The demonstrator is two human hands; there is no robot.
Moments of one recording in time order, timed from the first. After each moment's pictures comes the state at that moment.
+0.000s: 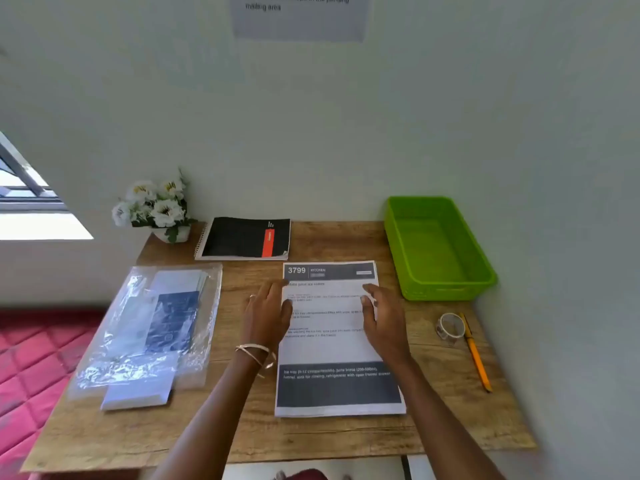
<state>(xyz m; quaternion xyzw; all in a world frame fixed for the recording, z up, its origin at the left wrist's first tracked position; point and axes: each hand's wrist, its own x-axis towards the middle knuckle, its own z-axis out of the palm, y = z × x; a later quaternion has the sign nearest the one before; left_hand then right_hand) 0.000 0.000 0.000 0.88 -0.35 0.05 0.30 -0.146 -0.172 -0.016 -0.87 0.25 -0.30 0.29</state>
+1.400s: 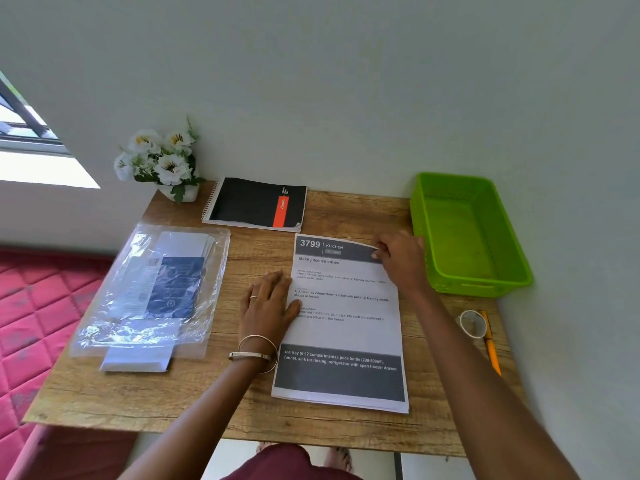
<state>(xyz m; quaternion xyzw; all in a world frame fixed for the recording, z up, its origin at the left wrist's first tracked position) -0.009 0.017 -0.040 0.93 -0.29 -0.02 0.22 -0.074 -0.237 0.027 -0.95 0.24 -0.17 0.14</state>
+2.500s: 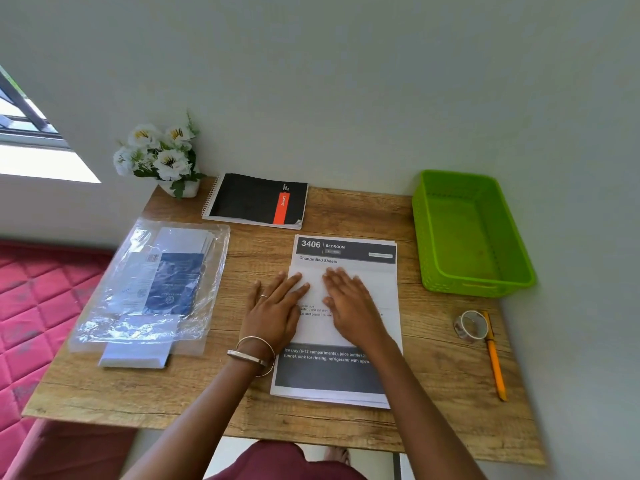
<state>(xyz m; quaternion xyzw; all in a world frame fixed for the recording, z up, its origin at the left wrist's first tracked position) -0.014 0.019 -0.043 0.91 -0.39 -0.02 0.15 -0.099 -0.145 -0.026 -0.98 0.11 0.00 0.16</state>
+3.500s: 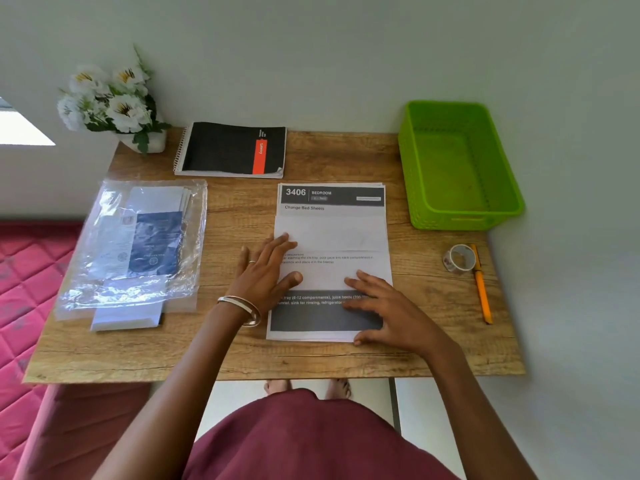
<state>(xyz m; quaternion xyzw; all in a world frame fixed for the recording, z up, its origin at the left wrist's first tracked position) -0.017 0.035 -0.036 0.86 -0.43 -0.18 0.20 -0.220 -0.156 -0.008 -0.96 0.03 0.09 0.28</state>
